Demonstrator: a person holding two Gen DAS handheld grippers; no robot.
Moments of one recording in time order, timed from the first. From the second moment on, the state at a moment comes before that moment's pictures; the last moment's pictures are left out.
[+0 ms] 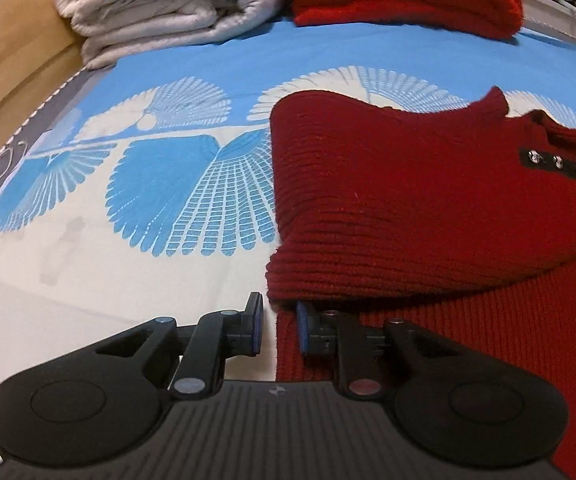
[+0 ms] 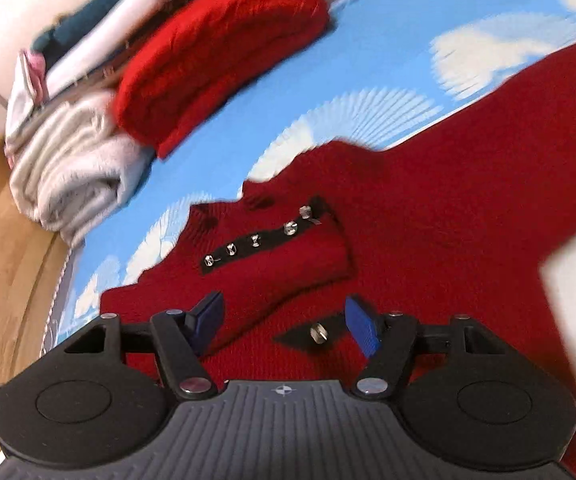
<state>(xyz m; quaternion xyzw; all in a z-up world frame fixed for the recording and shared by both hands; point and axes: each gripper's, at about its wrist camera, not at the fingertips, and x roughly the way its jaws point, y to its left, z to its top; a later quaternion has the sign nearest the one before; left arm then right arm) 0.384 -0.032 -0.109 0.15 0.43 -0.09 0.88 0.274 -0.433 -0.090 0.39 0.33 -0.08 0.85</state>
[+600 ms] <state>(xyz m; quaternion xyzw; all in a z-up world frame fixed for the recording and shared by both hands) 0.376 -0.030 -0.109 0.16 0.44 -0.09 0.88 0.286 -0.430 -0.109 0.26 0.37 -0.16 0.88</state>
